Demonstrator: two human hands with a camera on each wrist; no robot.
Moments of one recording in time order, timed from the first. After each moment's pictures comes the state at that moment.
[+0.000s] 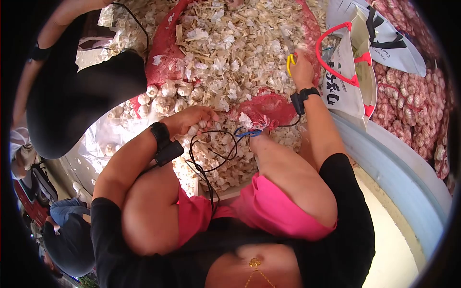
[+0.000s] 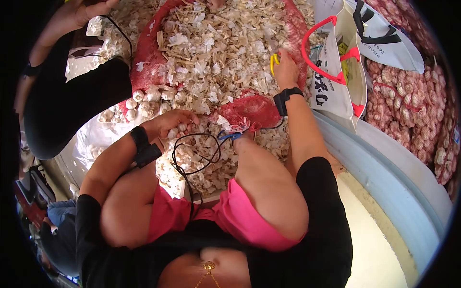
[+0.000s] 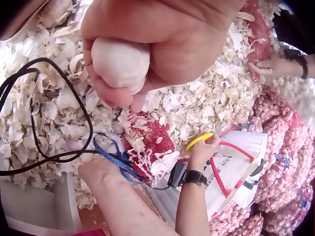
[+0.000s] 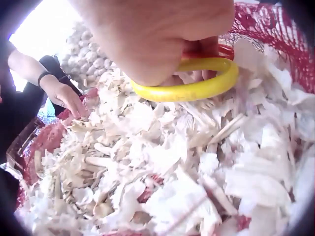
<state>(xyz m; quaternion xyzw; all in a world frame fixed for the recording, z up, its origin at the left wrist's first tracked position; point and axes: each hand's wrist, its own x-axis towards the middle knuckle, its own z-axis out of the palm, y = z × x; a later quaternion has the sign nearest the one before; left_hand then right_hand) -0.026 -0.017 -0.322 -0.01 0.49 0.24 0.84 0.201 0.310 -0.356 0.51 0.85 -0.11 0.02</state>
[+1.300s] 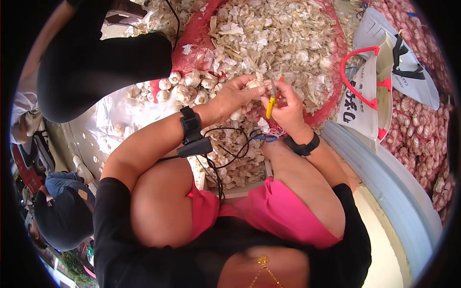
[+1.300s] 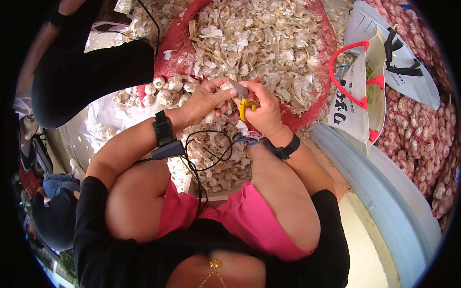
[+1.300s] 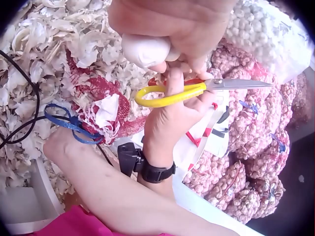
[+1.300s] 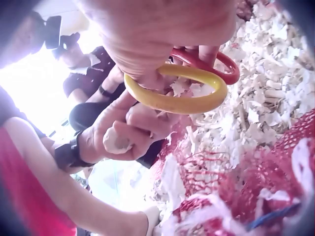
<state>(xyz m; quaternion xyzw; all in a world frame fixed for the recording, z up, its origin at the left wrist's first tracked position) -0.007 0.037 -0.260 0.09 0.52 0.52 0.68 0.149 0.156 -0.268 0.25 0.81 -0.48 -0.22</state>
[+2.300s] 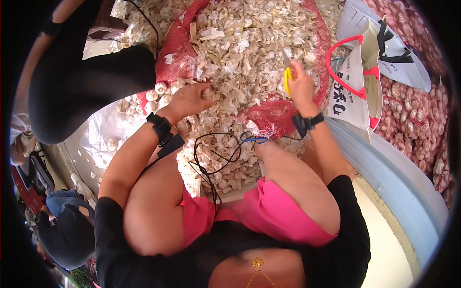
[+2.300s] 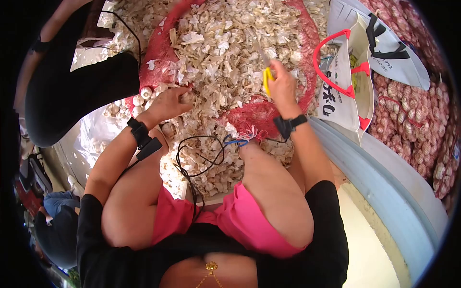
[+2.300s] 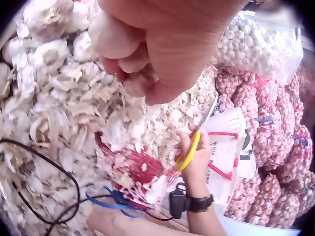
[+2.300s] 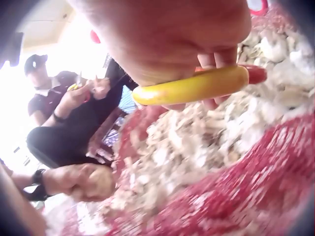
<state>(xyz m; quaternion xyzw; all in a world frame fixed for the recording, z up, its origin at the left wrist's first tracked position) -0.067 0.006 -0.281 0.42 0.77 0.11 0.47 0.172 0.244 -0.302 0.44 0.86 -0.25 -0.09</state>
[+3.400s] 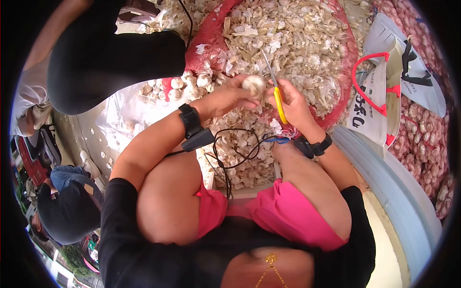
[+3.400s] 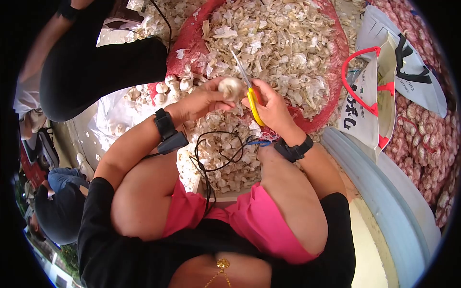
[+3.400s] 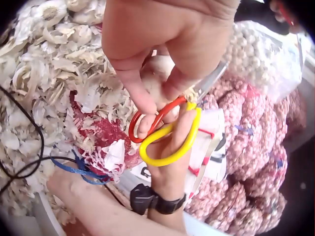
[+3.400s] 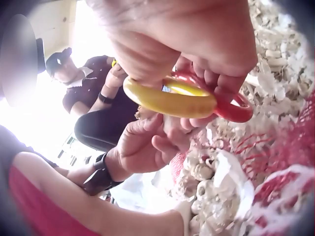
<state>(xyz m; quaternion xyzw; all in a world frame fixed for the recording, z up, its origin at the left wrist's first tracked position) -0.041 0.014 -0.272 0.10 0.45 0.51 0.73 0.135 0.158 -0.255 0.31 0.55 -0.77 0.03</state>
